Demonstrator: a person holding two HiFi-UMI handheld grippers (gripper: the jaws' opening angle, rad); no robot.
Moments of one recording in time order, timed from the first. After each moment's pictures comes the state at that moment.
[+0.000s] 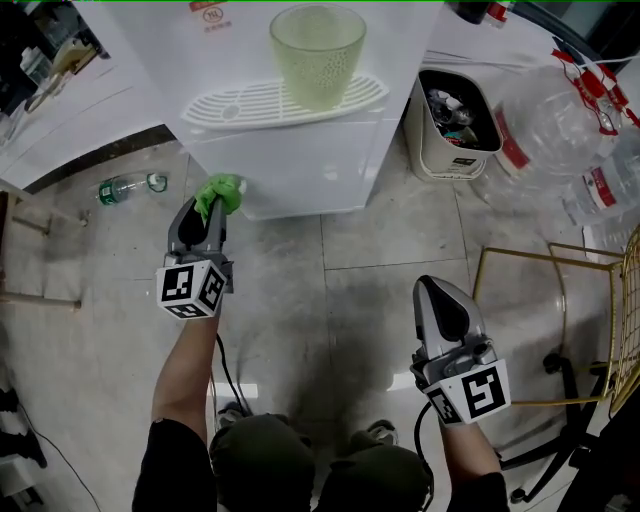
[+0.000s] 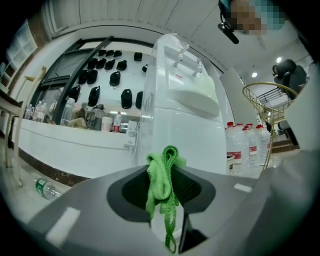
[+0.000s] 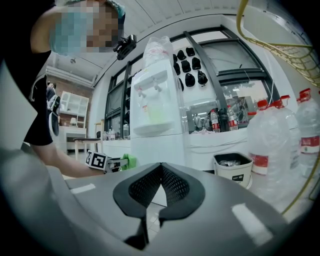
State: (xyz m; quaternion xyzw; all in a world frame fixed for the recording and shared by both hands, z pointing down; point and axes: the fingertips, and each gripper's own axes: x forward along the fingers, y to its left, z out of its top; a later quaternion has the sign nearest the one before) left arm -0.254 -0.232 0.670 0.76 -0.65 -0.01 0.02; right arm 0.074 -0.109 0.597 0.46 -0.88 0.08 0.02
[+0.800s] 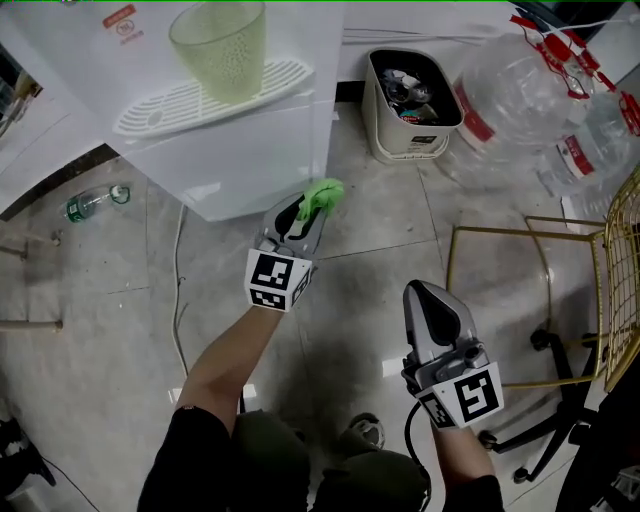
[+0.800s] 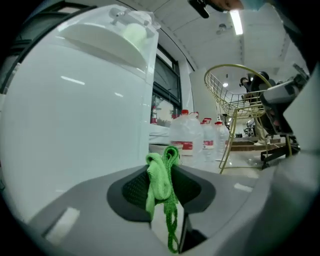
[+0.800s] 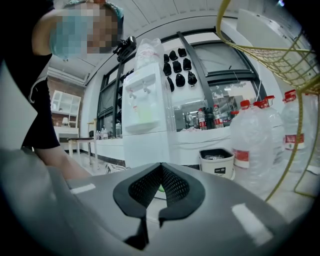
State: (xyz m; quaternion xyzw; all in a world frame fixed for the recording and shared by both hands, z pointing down) left arm 0.018 -0.247 0.742 0.89 -0.46 0.03 0.05; right arm 0.133 -0.086 0.617 0.50 -0.86 0.09 0.04
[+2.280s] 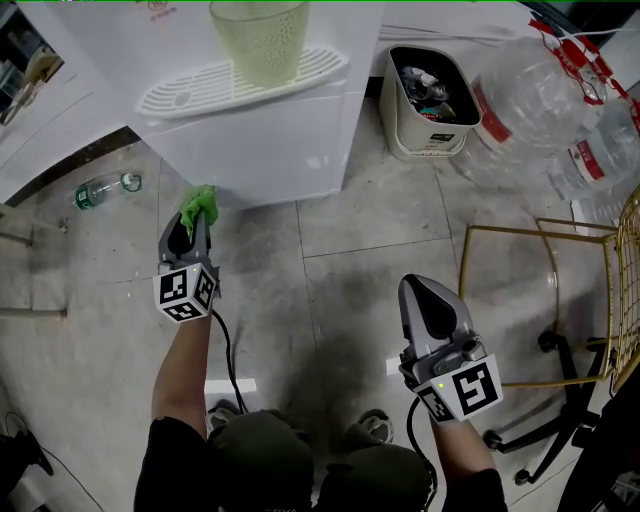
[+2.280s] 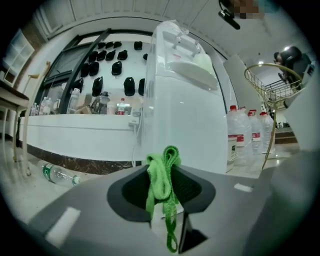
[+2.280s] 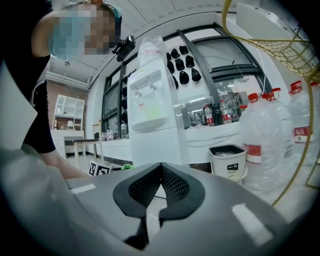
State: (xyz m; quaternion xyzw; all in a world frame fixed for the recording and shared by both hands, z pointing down) left arm -0.254 -0.221 0.754 0.74 -0.67 0.05 0.05; right arm 0.097 -0.087 0.626 0.48 -0.87 0.10 0.03
